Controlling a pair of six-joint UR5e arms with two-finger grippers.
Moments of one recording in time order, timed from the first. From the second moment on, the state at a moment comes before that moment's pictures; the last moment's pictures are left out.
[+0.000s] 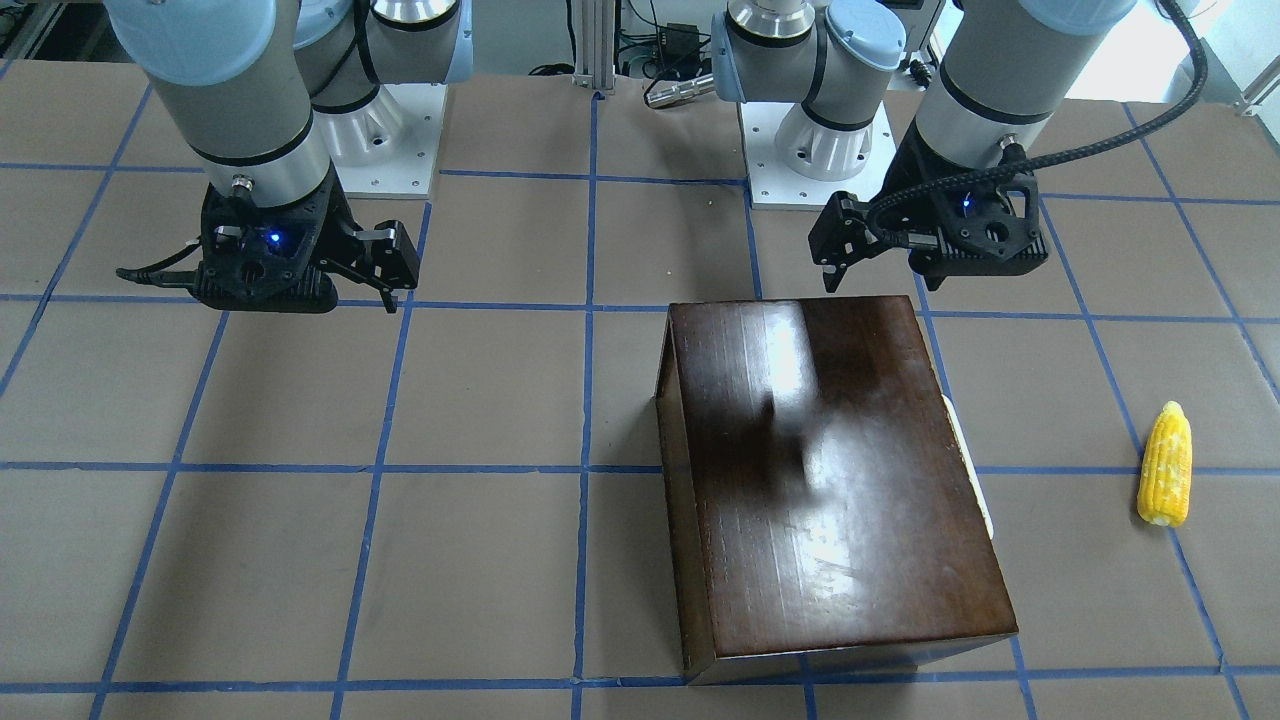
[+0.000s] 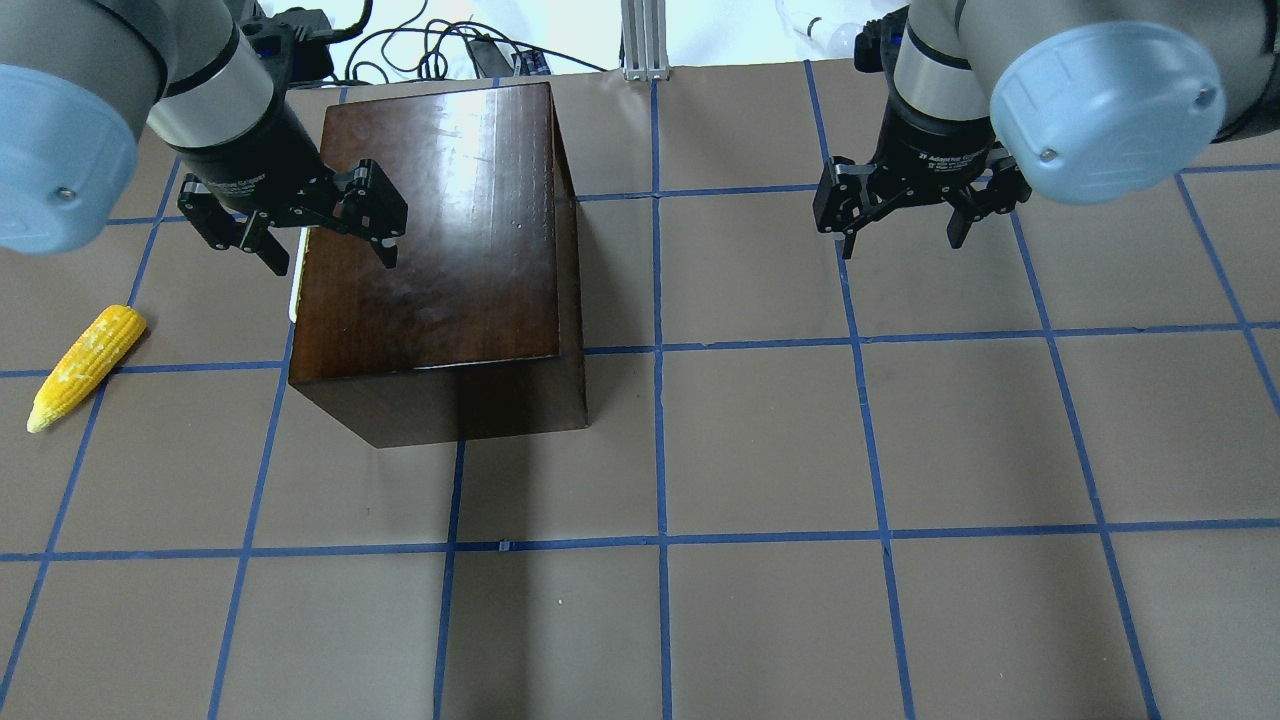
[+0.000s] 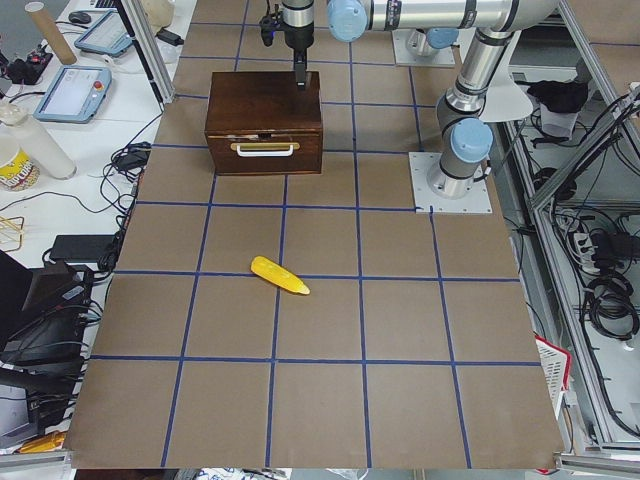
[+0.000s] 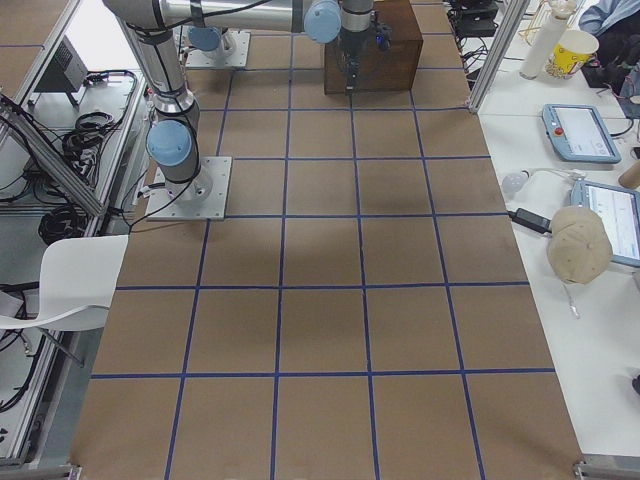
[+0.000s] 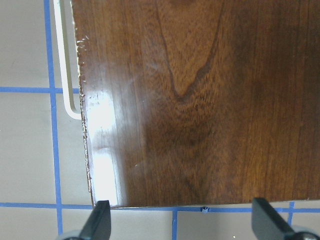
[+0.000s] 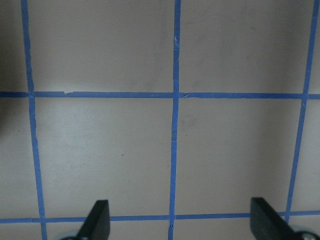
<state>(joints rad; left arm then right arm) -1.53 -1.59 -1.59 -1.54 1.58 -0.01 1.65 -1.48 1.58 -1.63 -1.63 0.06</state>
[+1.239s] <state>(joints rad) -1.22 -1.63 -1.57 -1.45 1.44 0.23 1.65 -1.48 1.58 -1.63 -1.63 0.06</state>
